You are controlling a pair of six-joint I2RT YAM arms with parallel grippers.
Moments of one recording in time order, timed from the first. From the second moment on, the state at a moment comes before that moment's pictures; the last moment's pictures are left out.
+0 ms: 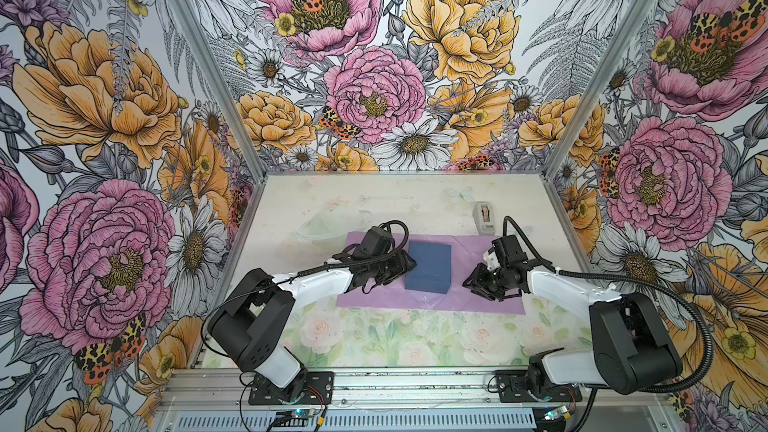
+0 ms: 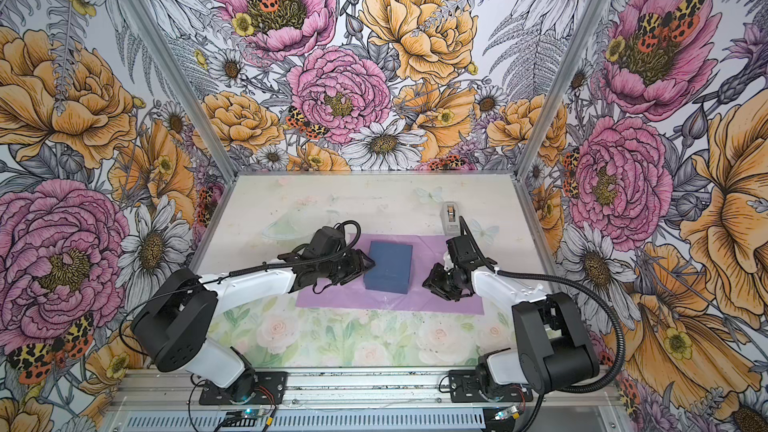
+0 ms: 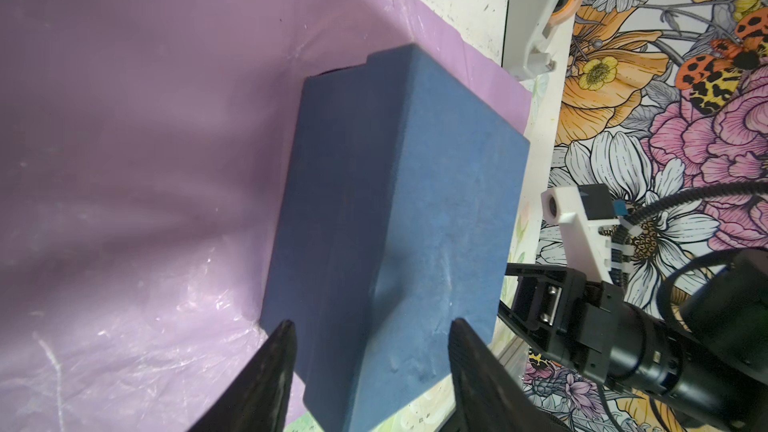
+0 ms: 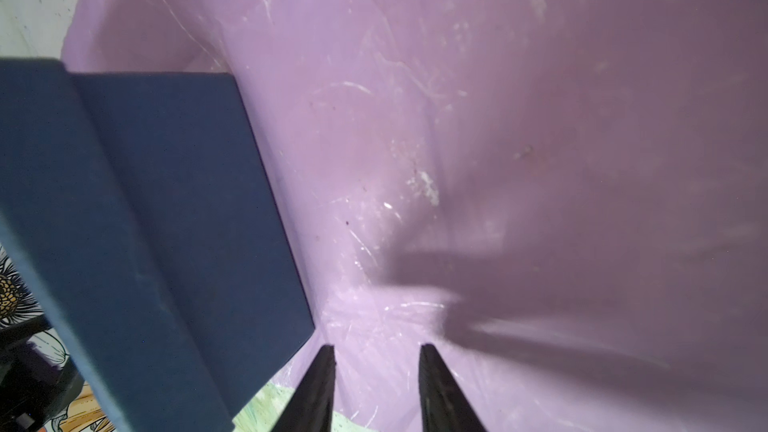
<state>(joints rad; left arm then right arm) -0.69 1.56 0.84 -0.05 0.28 -1.03 0.23 1.39 0.63 -0.45 -0.43 0.72</state>
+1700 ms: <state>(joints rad) -0.75 1.82 1.27 -0.32 0.38 -0.73 -0.38 1.55 0.90 -0.70 -0.48 0.27</state>
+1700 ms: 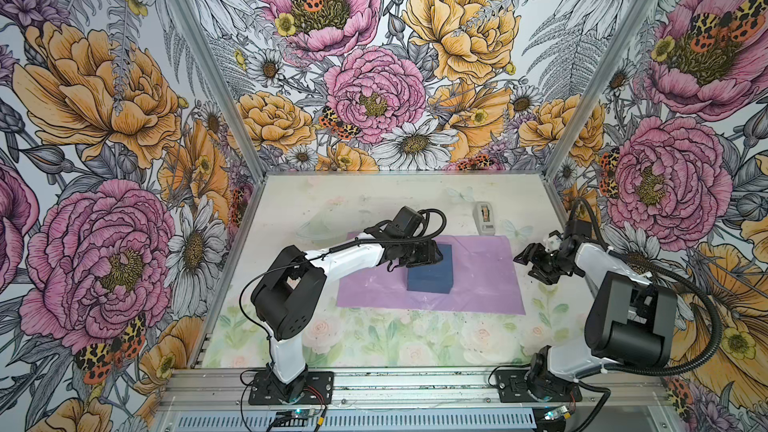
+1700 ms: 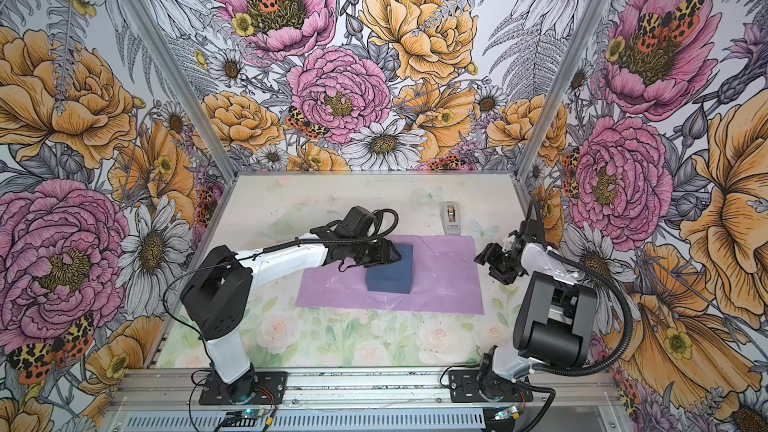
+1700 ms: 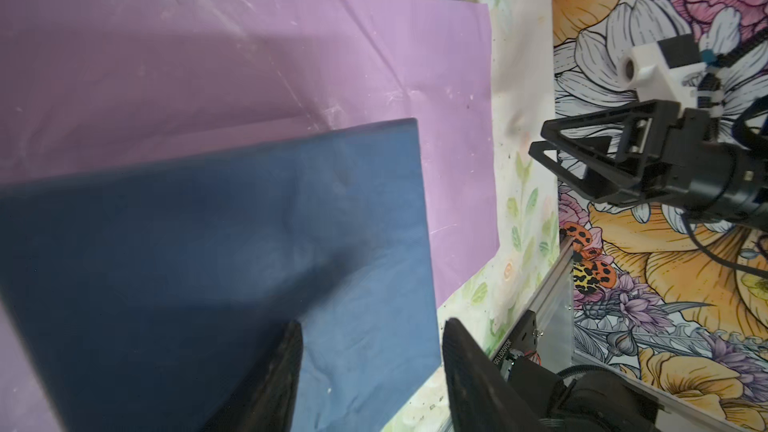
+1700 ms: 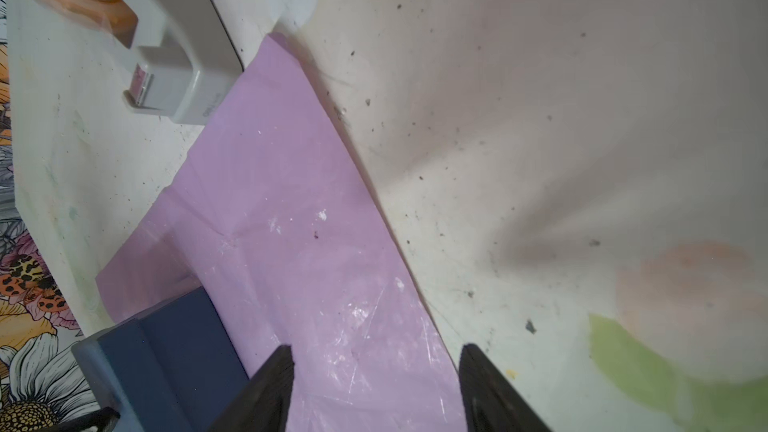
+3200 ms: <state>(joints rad) -0.73 1.84 1.26 -0.27 0.42 -0.71 -0.28 1.57 0.86 -0.90 -0.27 0.40</state>
